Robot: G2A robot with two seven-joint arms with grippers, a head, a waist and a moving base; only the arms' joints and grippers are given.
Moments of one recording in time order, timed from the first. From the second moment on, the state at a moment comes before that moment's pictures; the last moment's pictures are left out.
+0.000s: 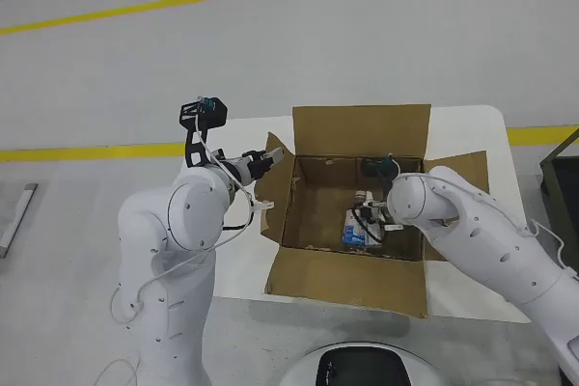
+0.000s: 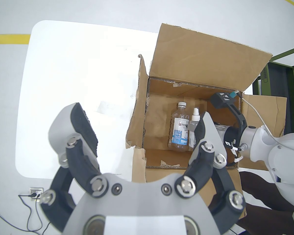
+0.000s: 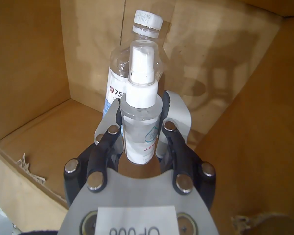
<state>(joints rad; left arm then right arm) 0.71 -1.44 -1.31 -1.92 1.25 0.34 -1.44 -0.58 -1.17 0.78 -1.40 -0.56 0.64 1.18</state>
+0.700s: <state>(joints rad) 0.71 -1.44 -1.31 -1.92 1.25 0.34 -1.44 -0.58 -1.21 0.79 -1.36 -0.45 0.59 1.04</state>
